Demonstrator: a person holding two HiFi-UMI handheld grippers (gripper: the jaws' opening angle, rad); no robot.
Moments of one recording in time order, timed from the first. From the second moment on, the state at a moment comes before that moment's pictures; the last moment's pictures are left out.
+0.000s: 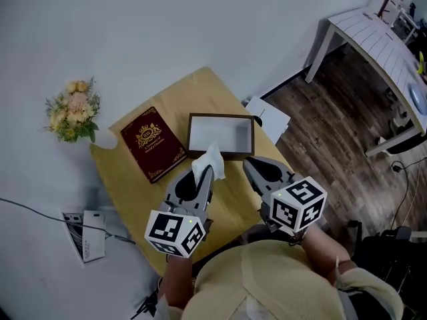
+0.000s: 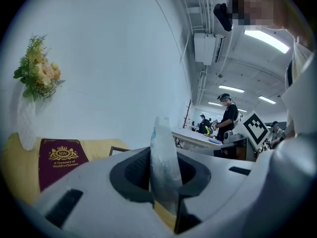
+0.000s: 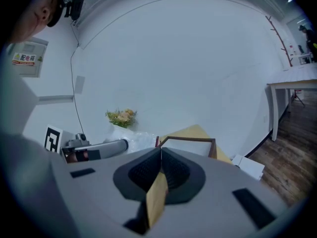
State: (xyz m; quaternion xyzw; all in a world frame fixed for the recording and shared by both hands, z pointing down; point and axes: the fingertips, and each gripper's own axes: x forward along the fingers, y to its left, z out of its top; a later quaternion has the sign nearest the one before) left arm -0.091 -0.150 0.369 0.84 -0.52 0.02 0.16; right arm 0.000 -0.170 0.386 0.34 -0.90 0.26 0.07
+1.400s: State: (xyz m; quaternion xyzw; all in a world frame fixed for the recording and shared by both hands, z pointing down) left arm -0.056 -0.246 0.415 0.82 -0.54 0.14 0.14; right arm 0.027 -0.239 0.434 0.30 -0.90 0.31 0.10
